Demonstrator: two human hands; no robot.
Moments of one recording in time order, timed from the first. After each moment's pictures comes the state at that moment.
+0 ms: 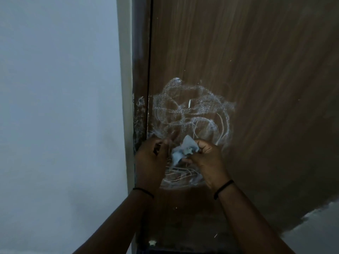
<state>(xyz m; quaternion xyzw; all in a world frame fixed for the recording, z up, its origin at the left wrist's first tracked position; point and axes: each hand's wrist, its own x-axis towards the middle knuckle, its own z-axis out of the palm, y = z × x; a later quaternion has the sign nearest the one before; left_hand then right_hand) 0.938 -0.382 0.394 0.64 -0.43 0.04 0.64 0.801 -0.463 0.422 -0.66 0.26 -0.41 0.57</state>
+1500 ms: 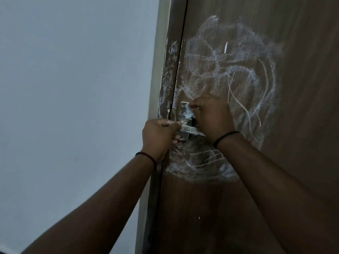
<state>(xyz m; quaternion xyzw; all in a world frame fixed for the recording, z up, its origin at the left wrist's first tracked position) 0.956 -0.369 0.304 0.57 -0.32 -0.11 0.75 0.859 -0.477 0.369 -0.87 0.14 -0.47 -0.06</state>
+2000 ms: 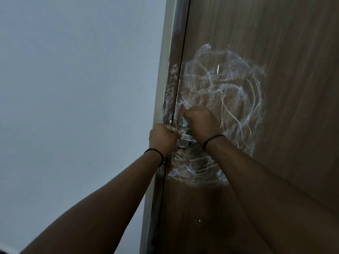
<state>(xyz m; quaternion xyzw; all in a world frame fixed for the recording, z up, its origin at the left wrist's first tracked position) 0.959 -0.371 0.322 0.66 -0.32 -0.06 0.67 0.867 -0.463 0.376 -0.89 0.17 -0.38 -0.15</state>
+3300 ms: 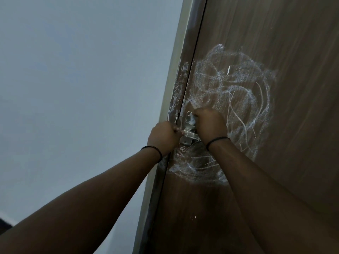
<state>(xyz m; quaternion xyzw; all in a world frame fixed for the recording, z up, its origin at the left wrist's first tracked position) 0.959 -0.357 0.319 0.77 -0.40 0.10 0.48 0.864 -0.464 0.374 -0.89 0.18 -0.42 -0.09</state>
